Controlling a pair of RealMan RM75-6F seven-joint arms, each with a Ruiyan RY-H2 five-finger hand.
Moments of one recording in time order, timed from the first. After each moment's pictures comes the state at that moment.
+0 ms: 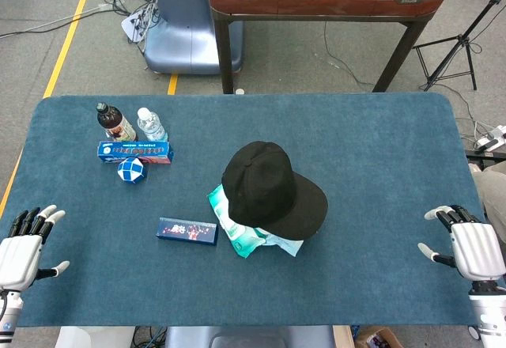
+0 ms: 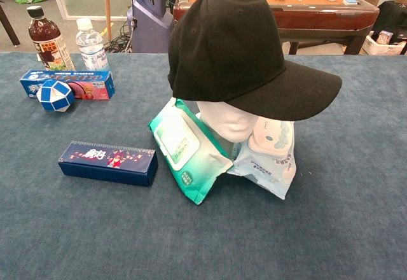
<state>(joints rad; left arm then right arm) -0.12 -1.11 -0.04 -1.65 1.41 1.39 0.15 0.08 -1.13 0.06 -1.60 -1.49 1.49 -0.06</state>
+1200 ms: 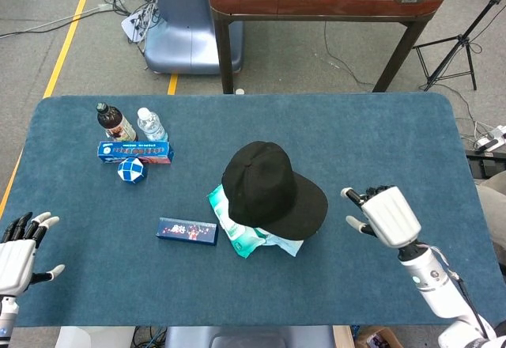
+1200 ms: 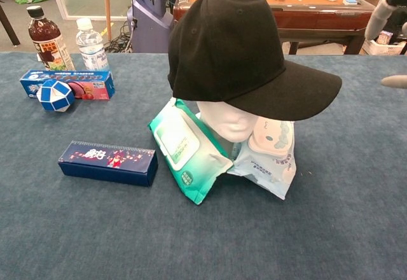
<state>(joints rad) -0.10 -1.11 -0.03 -1.65 1.39 1.42 0.14 0.36 -1.27 0.15 -1.54 -1.78 1.41 -0.22</state>
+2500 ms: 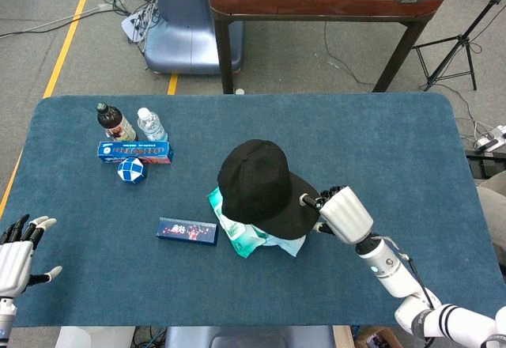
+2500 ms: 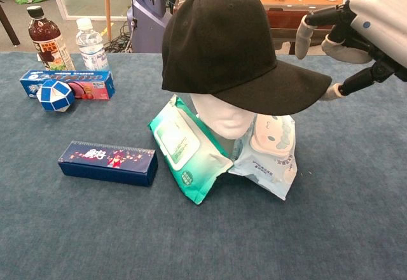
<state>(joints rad) -0.09 -1.11 -0.03 -1.66 1.38 1.42 0.15 0.52 -1.56 0.12 -1.22 -1.85 1.53 -0.06</state>
